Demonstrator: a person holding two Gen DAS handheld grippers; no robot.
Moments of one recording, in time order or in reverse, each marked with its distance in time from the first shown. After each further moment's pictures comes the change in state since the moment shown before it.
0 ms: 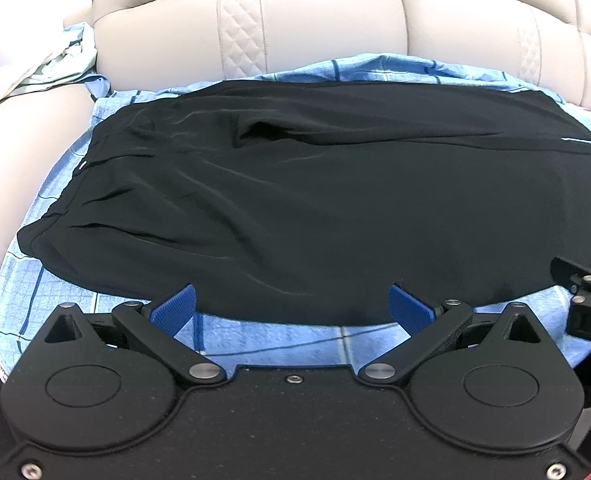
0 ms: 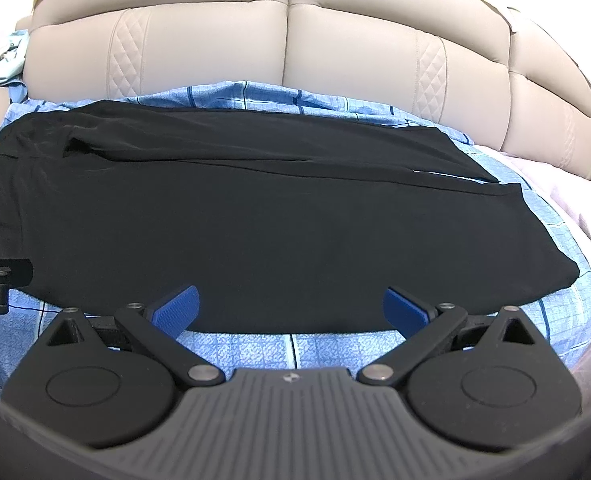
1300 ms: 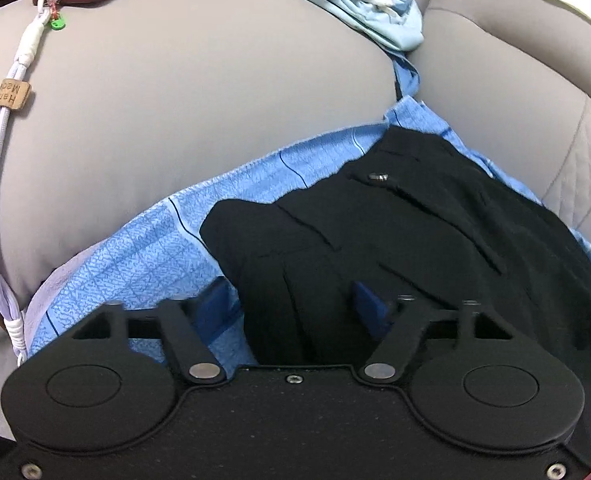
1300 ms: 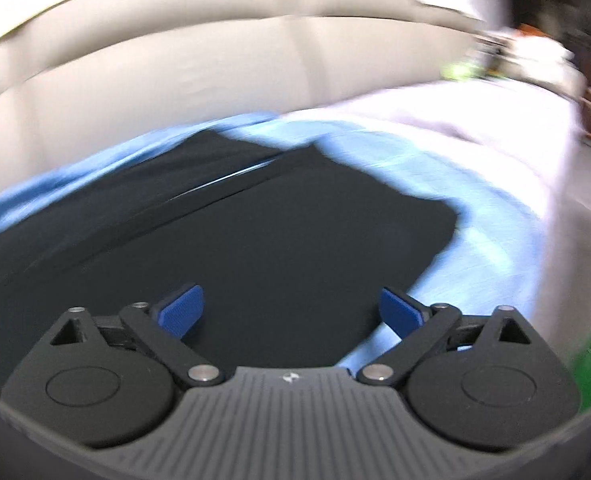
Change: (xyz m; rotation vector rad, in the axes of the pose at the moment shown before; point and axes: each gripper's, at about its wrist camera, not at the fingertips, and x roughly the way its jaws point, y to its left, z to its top) left arm 0.104 0.251 -0.005 -0.772 -0.107 0.369; right arm 0.079 -0.216 -0.009 0.584 -0.063 -0.411
